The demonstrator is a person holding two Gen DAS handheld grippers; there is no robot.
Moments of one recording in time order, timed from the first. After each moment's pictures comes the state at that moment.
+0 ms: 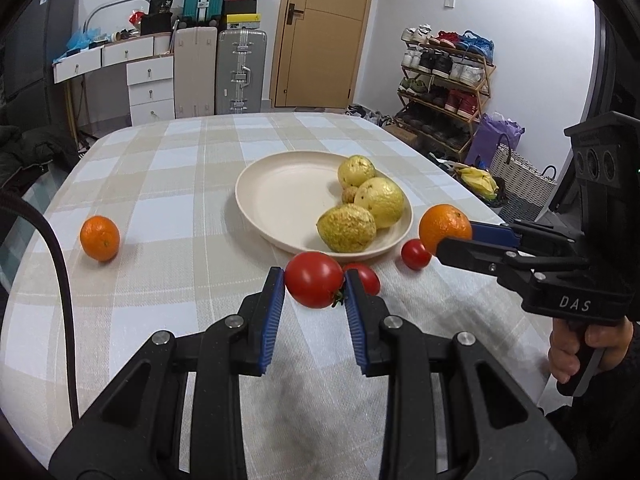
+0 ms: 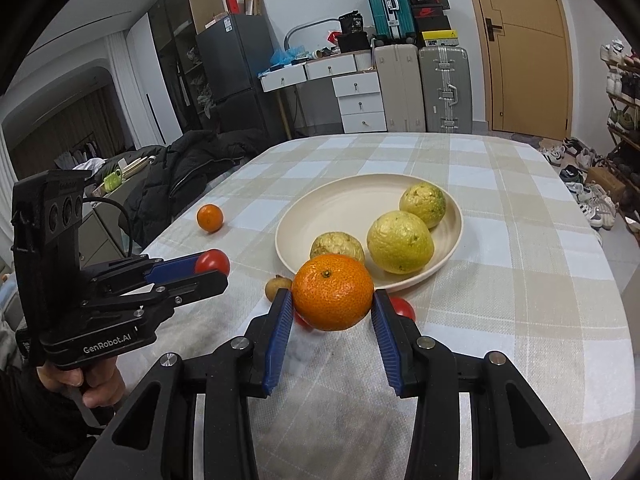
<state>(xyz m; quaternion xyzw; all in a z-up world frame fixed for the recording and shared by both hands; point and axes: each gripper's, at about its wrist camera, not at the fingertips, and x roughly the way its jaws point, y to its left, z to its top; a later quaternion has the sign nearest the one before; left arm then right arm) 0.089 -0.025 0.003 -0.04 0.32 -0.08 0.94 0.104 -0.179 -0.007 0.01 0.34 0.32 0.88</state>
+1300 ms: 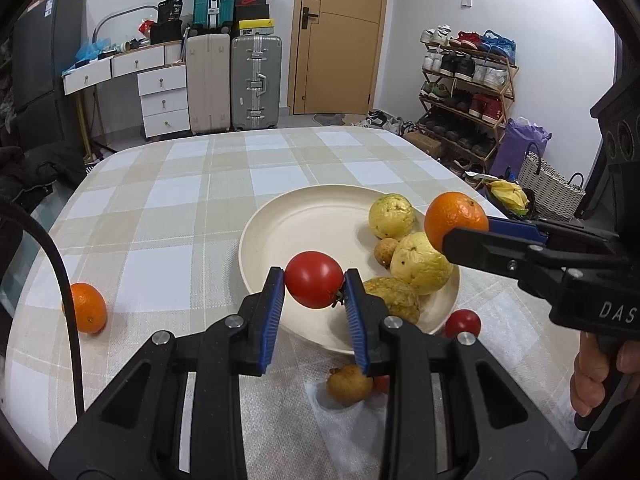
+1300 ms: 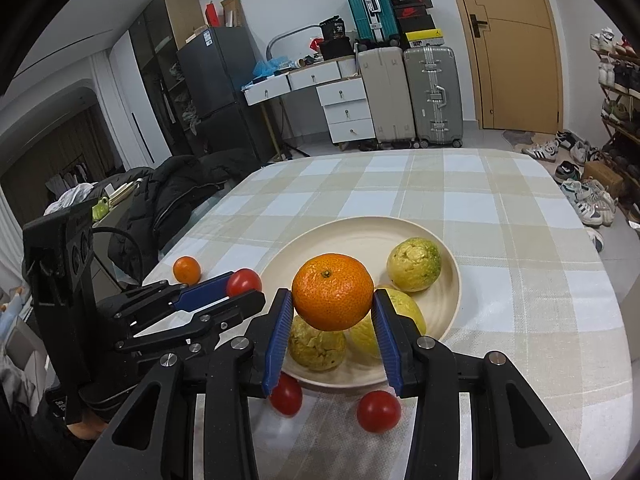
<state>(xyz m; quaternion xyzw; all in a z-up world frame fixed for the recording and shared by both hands) 0.185 -0.030 0.003 -0.03 0.32 -0.05 0.95 0.173 -0.163 0.013 0.04 0.35 0.30 0.89</state>
